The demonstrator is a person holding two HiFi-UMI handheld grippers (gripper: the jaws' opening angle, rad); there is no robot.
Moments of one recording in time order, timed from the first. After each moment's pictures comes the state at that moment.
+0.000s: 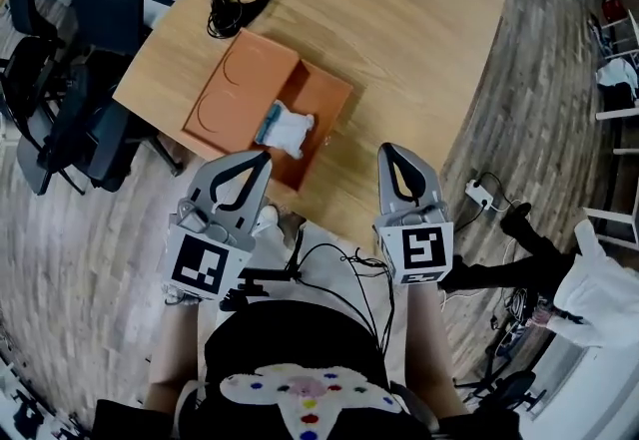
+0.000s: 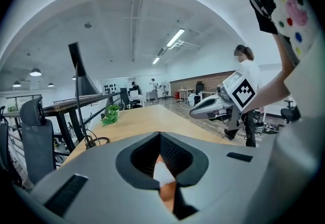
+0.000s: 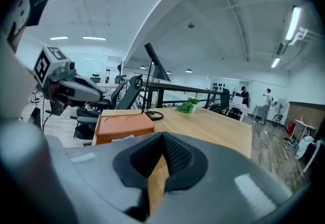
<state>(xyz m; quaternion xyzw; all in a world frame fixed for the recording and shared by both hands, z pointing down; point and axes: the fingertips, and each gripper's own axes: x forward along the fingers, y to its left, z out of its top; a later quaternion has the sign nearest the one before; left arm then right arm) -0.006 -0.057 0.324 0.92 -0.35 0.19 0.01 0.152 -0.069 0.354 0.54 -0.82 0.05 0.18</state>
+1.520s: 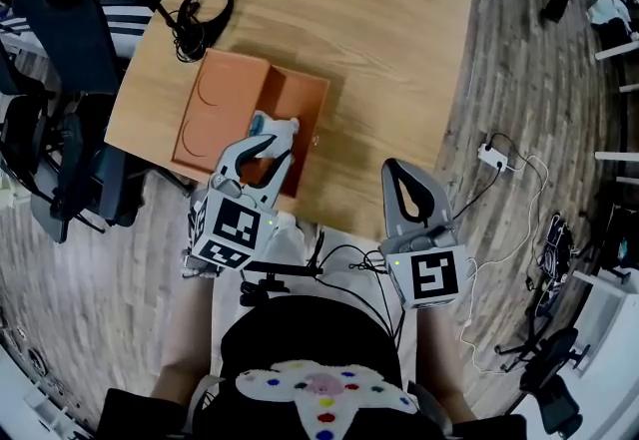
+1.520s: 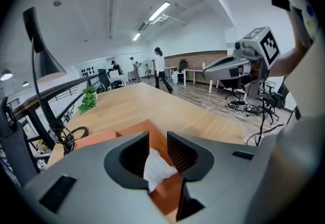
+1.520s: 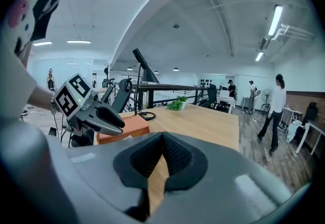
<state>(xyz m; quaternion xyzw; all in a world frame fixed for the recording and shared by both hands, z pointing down) 0.040 -0.086 0.411 0.91 -0.25 0.33 0.04 0.173 -0.036 0.334 0.59 -0.79 0.09 0.16</state>
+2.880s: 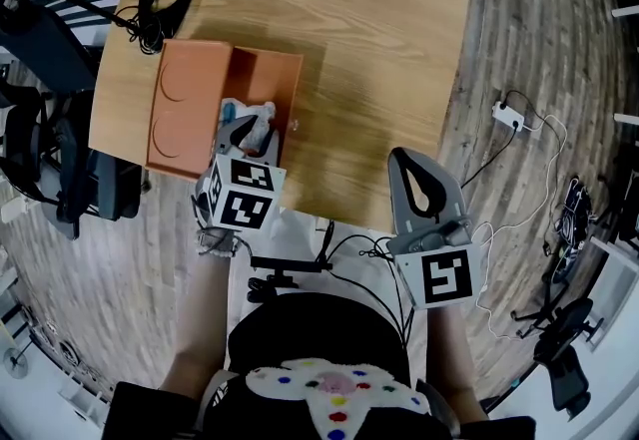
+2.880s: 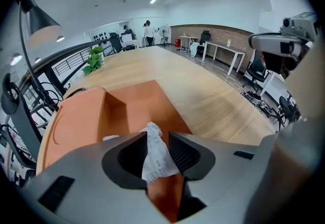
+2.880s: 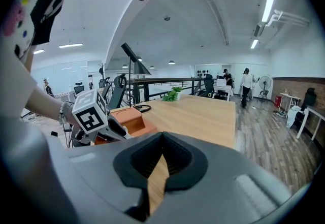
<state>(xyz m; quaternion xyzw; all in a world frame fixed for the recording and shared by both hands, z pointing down) 0.058 -0.110 0.518 0.80 -0.32 0.48 0.15 0.222 -0.041 0.371 0.60 -0.77 0.15 0.14</state>
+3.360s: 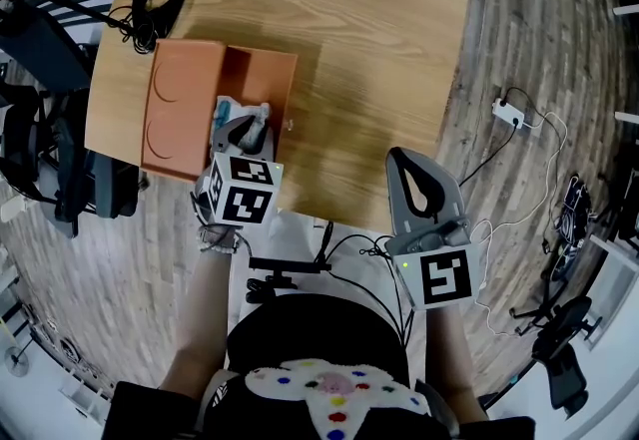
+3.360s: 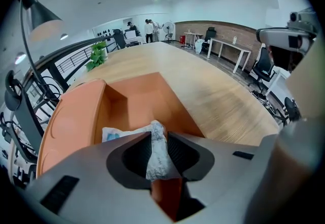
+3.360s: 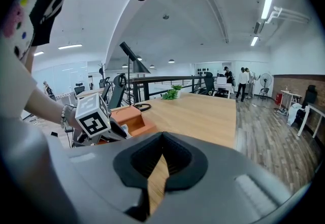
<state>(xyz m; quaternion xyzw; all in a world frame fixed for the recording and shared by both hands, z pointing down) 0.055 -0.114 0.537 0.79 -0.34 0.49 0.16 0.228 -0.043 0.379 0.59 -0.77 0.16 0.14</state>
